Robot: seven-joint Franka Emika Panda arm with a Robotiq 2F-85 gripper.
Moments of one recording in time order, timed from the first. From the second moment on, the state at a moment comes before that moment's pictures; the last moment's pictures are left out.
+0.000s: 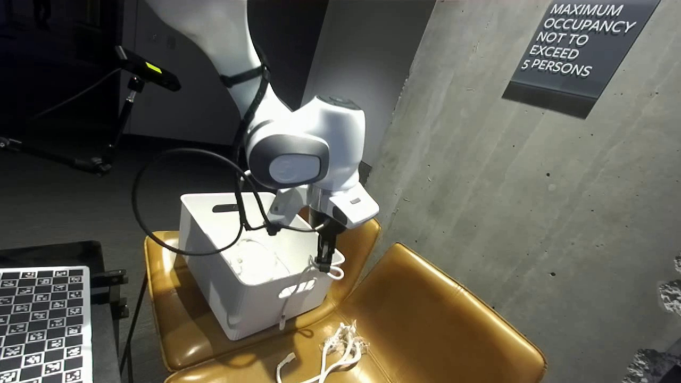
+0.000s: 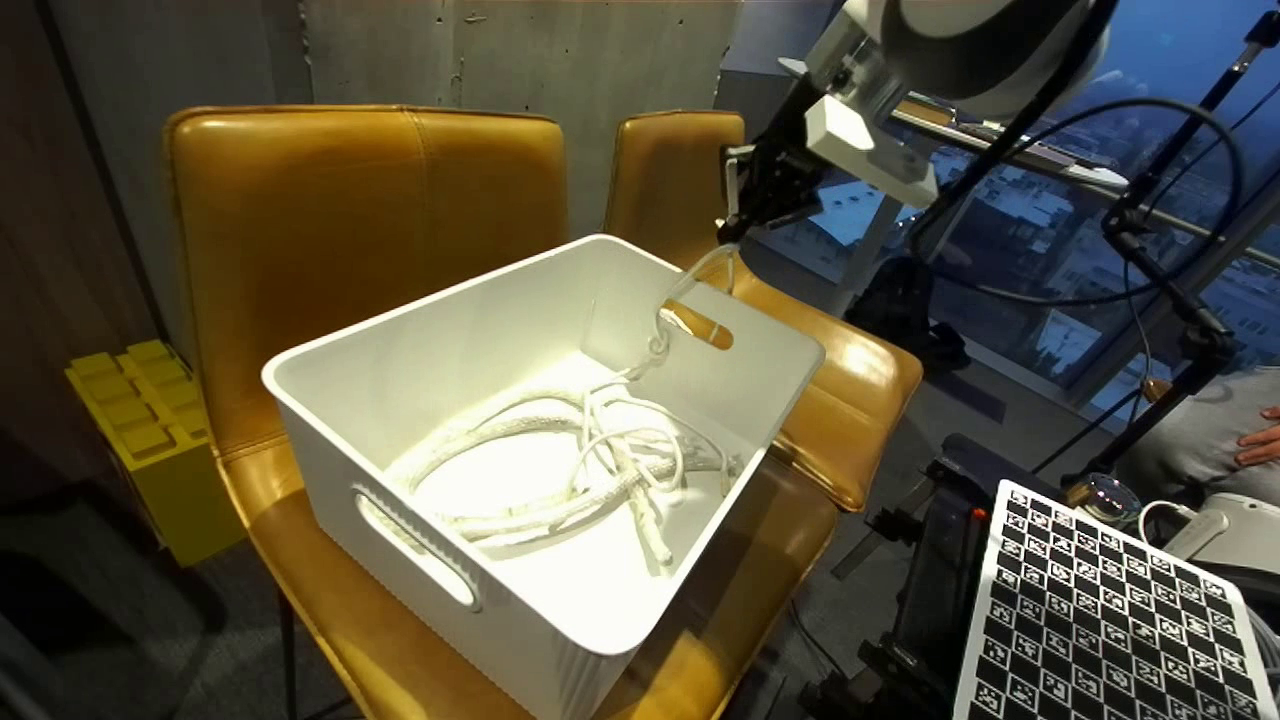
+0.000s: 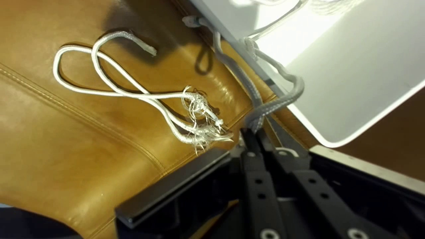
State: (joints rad) arm -0.01 0.40 -0.11 -2.04 0.21 2.75 0.40
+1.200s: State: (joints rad) arm 0.04 0.03 -0.01 -2.20 0.48 2.69 0.11
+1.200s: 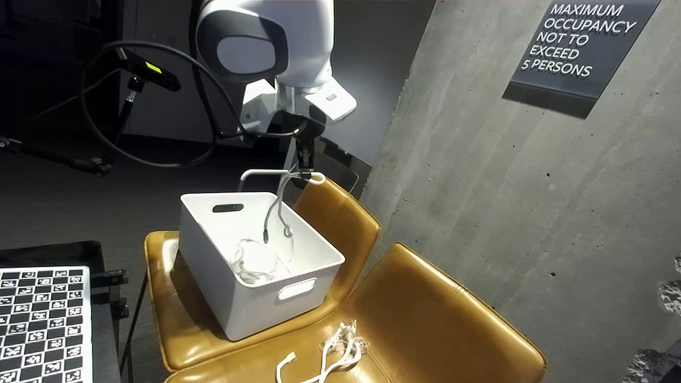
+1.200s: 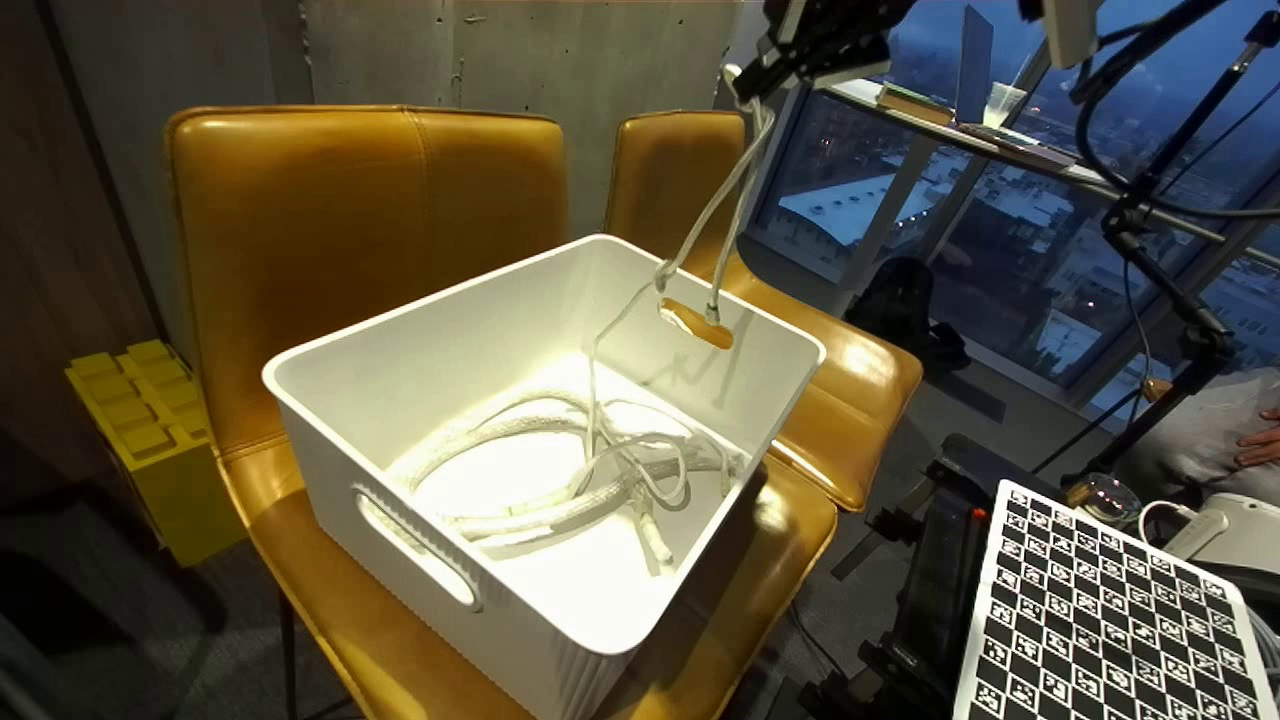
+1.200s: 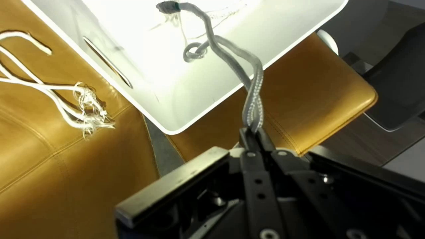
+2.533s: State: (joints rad) arm -0.22 0.40 -0.11 -1.87 0.37 2.31 -0.14
